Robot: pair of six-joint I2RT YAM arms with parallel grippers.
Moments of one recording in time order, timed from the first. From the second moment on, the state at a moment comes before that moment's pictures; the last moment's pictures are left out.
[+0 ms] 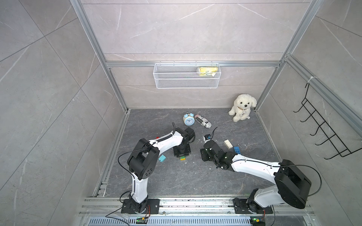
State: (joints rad) left arm -0.72 1.92 1.41 -1.02 0.01 -0.85; right arm 0.82 1.46 0.78 -0.13 0.31 0.43
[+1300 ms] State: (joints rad) left arm -0.67 1.93 1.38 -0.99 0.06 -0.71; right arm 0.60 1.30 0.68 -0.23 0.43 0.64
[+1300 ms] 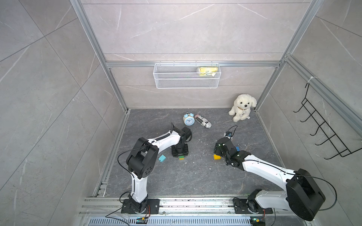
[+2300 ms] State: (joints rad) left arm -0.43 1.28 0.89 -0.98 -0.06 -0.73; right arm 0.41 1.22 0.57 -0.11 0.15 0.70
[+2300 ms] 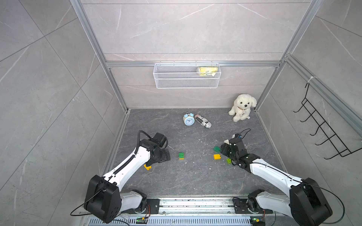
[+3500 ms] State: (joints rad) left arm -0.34 1.68 0.98 -0.68 0.03 -1.07; right arm 0.63 1.30 0.64 -0.09 0.18 0.57
